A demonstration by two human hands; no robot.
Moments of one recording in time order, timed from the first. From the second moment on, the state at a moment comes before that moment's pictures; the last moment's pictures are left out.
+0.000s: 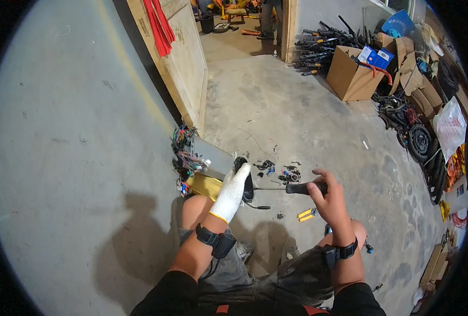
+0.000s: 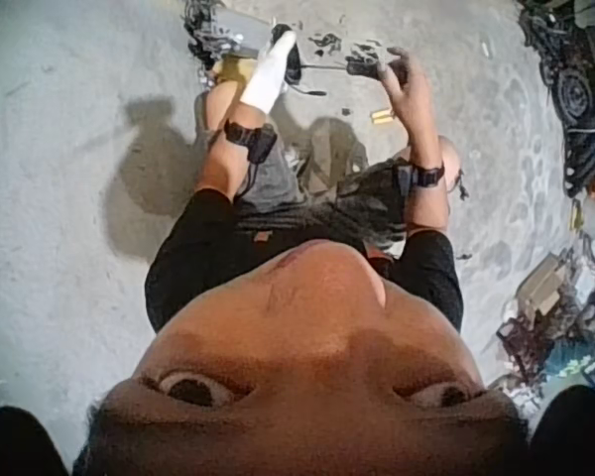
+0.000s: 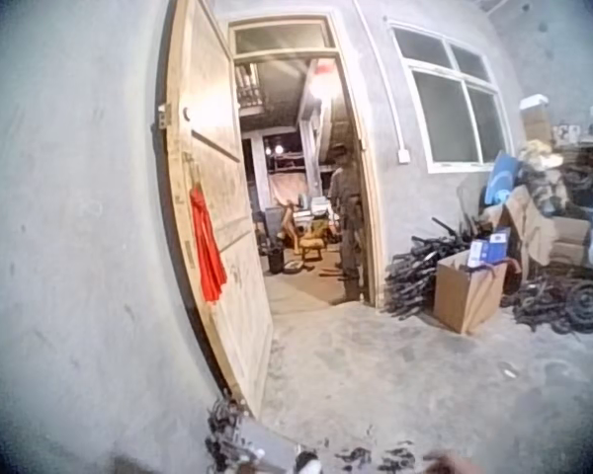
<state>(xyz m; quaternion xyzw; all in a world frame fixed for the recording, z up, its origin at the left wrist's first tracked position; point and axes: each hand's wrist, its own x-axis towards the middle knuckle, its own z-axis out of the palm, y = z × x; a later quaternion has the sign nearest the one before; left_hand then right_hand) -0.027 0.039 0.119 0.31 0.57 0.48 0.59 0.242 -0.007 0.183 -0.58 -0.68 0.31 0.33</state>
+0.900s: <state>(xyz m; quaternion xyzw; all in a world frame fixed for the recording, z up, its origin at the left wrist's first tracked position) -0.019 0.038 0.130 0.18 0.38 0.44 0.80 0.229 0.000 0.173 -0.44 -0.58 0.38 0.57</state>
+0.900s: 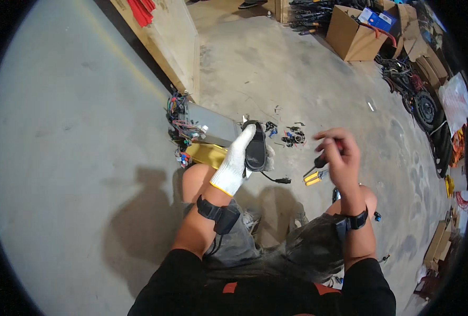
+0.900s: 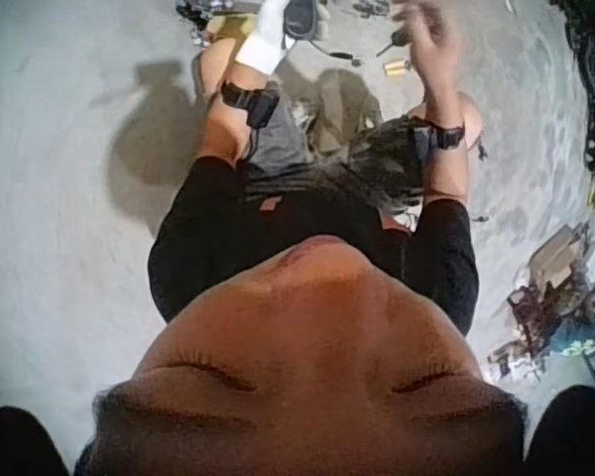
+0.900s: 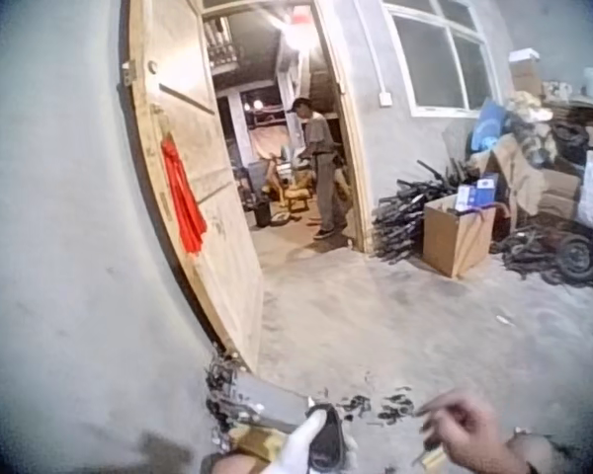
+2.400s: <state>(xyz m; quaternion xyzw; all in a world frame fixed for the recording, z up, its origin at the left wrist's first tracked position) -0.010 0.038 0.121 0.29 0.49 0.47 0.68 0.217 0.023 0.135 -0.57 -0.68 0.34 0.32</state>
